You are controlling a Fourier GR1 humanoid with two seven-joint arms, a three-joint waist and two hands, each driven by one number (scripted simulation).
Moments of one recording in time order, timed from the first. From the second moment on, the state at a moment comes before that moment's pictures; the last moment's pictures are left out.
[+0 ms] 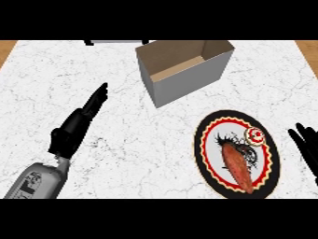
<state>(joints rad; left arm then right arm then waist) -0.23 0.33 -0.32 -1.47 0.12 0.08 0.01 0.30 -0.79 0.28 -2.03 0.79 -0.20 0.28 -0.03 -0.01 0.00</state>
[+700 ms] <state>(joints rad) -0.24 0.28 -0.29 -1.50 0.07 0.03 0.06 0.13 -0.63 0.32 -2.14 0.72 0.21 0.61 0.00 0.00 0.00</state>
